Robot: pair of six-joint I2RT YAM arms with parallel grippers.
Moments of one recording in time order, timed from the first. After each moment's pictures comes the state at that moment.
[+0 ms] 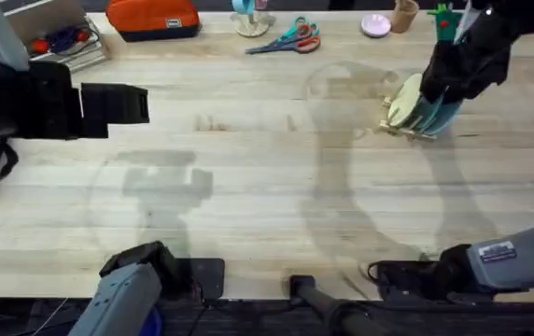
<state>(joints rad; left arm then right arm) 0.35 0.95 1.30 -1.34 0.19 0.29 -0.01 1.73 1.44 -1.15 0.22 0.33</state>
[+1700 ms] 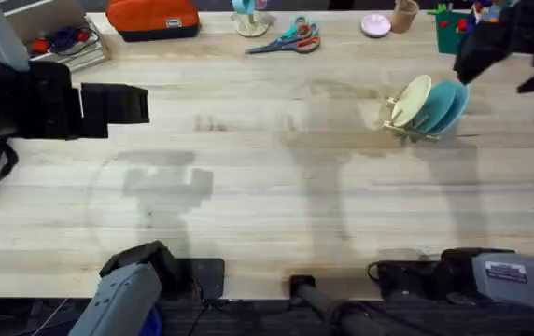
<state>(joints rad) 0.35 0.95 1.30 -1.34 0.19 0.29 -0.01 1.45 1.60 -1.47 0.21 0.31</state>
